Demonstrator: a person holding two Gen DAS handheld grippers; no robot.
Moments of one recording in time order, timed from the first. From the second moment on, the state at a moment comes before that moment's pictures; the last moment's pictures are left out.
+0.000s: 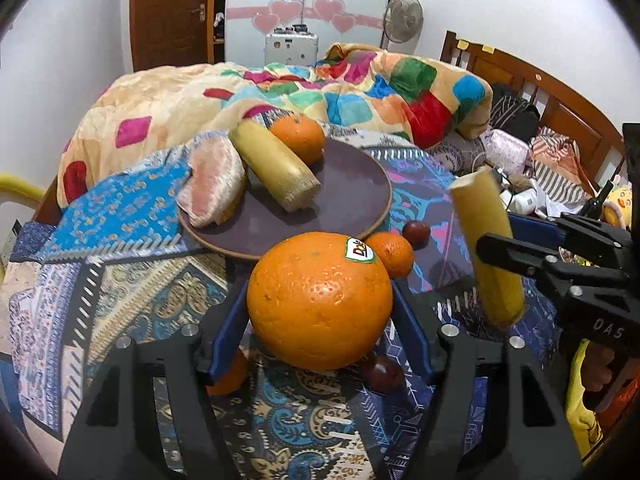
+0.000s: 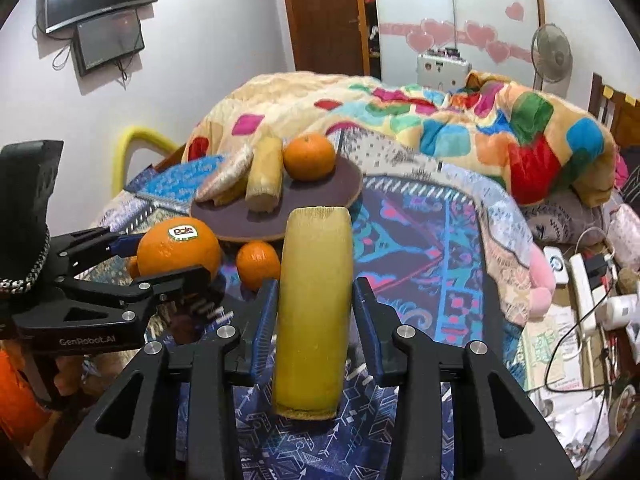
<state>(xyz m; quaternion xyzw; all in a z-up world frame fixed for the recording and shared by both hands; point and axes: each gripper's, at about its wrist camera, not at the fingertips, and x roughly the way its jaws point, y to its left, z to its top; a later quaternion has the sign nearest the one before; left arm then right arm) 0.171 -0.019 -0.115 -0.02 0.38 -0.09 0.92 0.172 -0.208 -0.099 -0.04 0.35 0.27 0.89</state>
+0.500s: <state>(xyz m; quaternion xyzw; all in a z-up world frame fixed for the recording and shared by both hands) 0.187 0.003 -0.082 -0.01 0.34 -0.07 0.94 0.187 -0.201 -0.064 -0.03 0.30 0.28 0.91</state>
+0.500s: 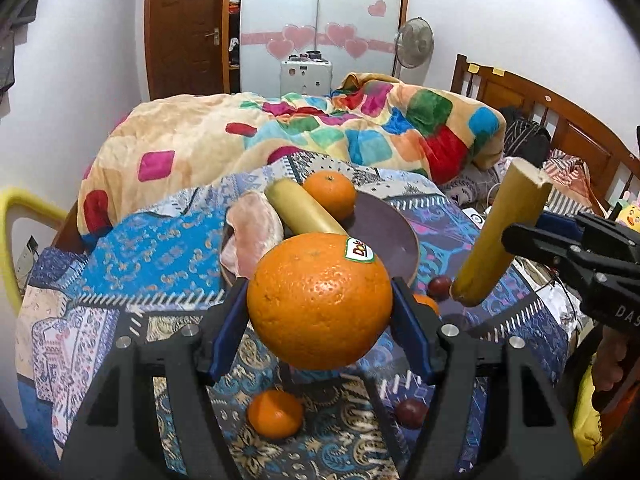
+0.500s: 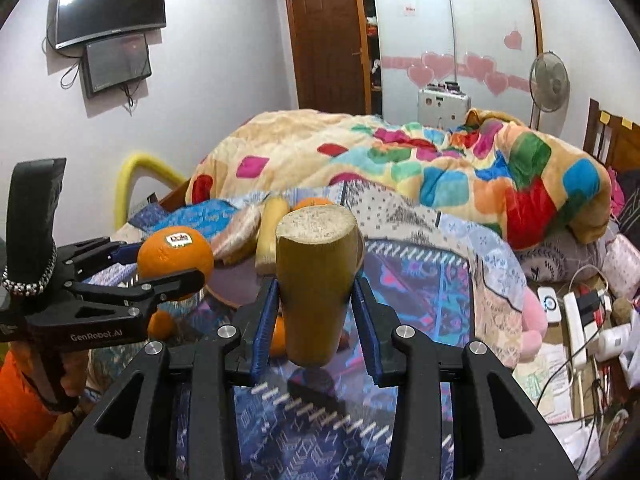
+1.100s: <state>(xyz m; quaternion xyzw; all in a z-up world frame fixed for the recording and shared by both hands) 0.234 0.013 -0.101 0.00 0.37 -0.07 0.93 0.229 -0.174 -0.070 -0.05 0.31 0.28 0.91</state>
